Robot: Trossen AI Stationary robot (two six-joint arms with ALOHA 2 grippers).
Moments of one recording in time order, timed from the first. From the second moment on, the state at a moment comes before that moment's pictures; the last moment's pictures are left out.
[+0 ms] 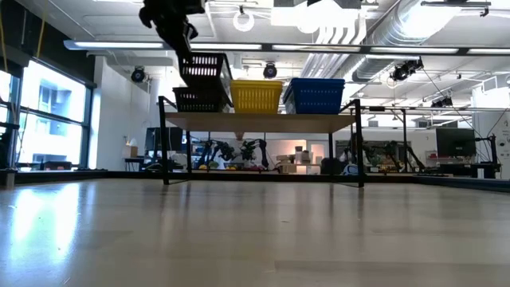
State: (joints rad) left arm 0.71 1.44 1.58 -1.17 0.09 0.68; right arm -0.01 1.39 1.59 -0.71 0.70 0.64
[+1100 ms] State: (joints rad) left arm 0.70 1.50 1.58 -1.16 0.04 0.63; right arm -0.01 1.39 1.59 -0.71 0.68 0.62
